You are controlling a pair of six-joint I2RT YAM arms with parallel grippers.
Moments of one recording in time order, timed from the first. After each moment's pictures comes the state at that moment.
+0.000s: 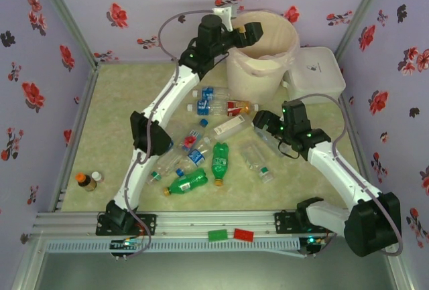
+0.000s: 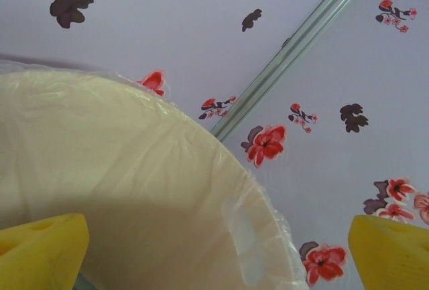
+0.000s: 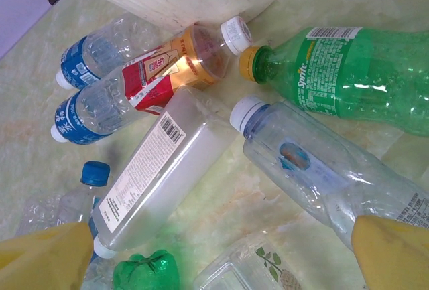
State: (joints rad) left arm -0.64 2.42 2.67 -0.28 0.25 -0.62; right arm 0.34 1.11 0.78 -0.44 -0.10 0.74
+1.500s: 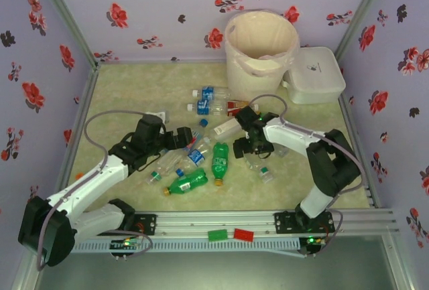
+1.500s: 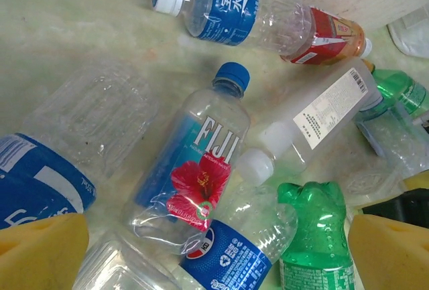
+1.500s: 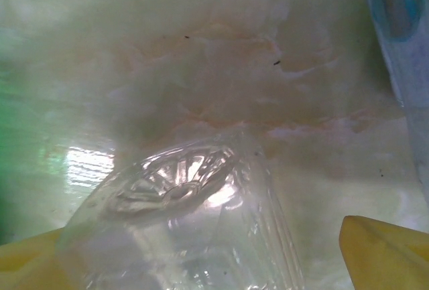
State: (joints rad) left arm -0.59 1.05 0.67 -0.30 0.02 -0.63; right arm 0.63 1.66 1.03 -0.79 0.03 0.40
